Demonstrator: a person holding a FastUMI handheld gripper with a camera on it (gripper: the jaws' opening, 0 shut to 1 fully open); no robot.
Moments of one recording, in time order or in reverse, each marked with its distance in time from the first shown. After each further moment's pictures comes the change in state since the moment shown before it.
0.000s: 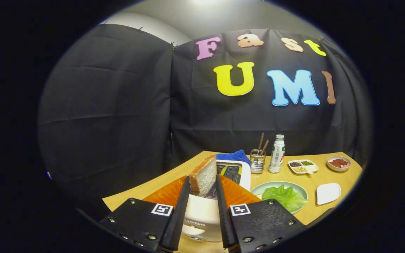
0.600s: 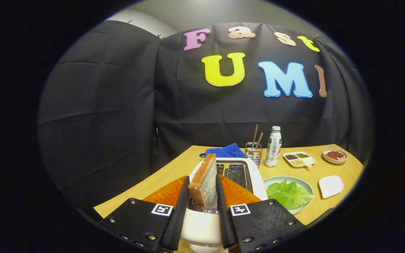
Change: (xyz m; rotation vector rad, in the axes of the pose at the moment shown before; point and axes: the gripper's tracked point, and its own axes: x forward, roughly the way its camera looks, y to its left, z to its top) arm 0.053 -0.007 -0.011 0.043 0.071 -0.162
